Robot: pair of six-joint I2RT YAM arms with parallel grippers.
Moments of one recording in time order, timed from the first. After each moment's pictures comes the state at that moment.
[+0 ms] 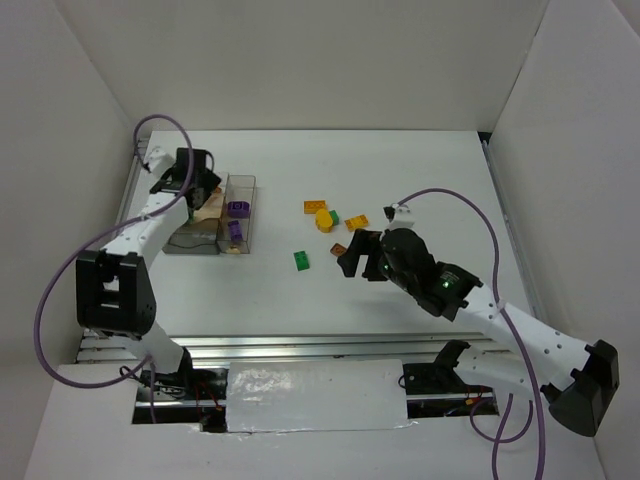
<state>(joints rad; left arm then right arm) -0.02 1.65 1.24 -0.41 -0.45 -0.98 0.80 0.94 0.78 -0.38 0.22 0.70</state>
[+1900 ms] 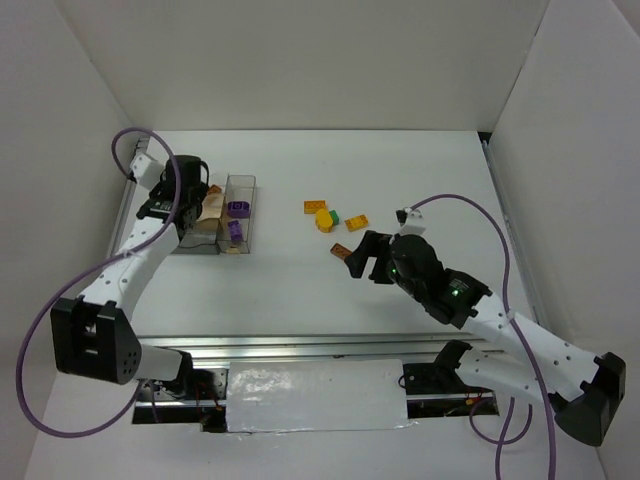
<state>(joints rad) -0.17 1.35 1.13 -0.40 -0.57 -1.06 0.80 0.84 0.73 -0.41 0.29 0.75</state>
